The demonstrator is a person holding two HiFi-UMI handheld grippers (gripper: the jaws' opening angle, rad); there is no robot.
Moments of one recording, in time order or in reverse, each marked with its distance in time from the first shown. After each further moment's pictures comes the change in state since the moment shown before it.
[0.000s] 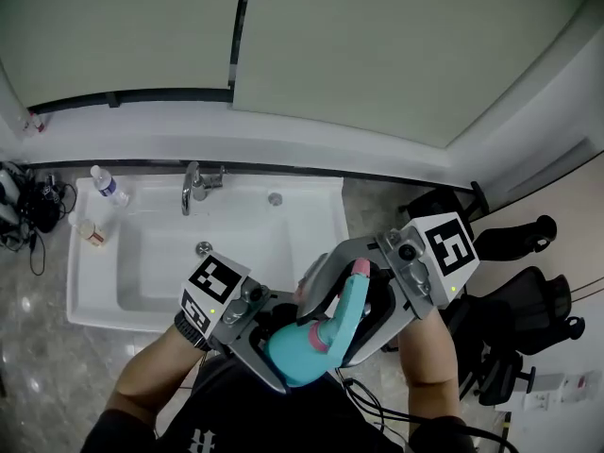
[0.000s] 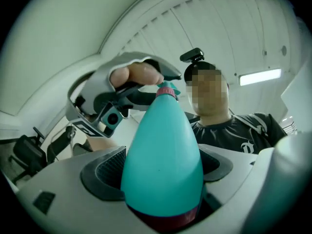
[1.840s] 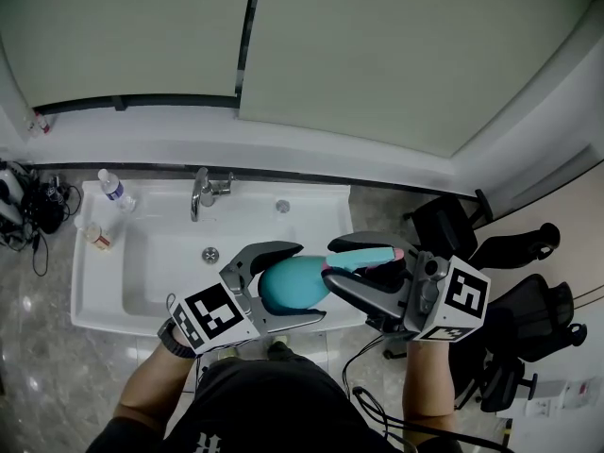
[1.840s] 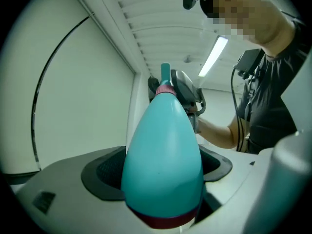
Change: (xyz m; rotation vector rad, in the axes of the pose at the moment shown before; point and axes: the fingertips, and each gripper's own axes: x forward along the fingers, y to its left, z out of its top) left arm -0.107 0.088 0.021 0.430 0.332 1.069; right arm -0.083 -0.071 -0.036 0.031 0.142 -0.943
